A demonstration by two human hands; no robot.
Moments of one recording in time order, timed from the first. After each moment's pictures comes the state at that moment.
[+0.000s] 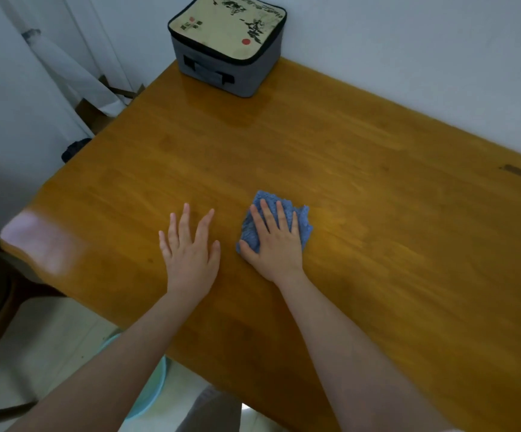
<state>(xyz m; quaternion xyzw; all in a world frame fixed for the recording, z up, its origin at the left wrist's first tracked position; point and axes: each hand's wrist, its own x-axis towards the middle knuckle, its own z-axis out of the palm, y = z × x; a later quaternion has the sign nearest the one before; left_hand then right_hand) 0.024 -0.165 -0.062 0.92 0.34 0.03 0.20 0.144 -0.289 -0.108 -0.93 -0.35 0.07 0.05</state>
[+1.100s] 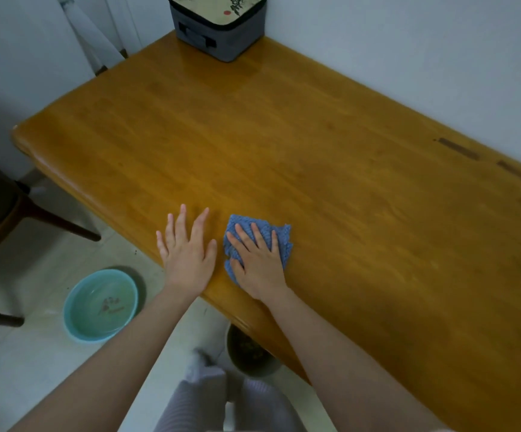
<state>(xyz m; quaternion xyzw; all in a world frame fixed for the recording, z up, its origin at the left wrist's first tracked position) -0.073 -0.399 -0.038 0.89 0.40 0.06 0.22 0.030 -0.511 -0.101 -0.87 -0.47 0.14 0.09</state>
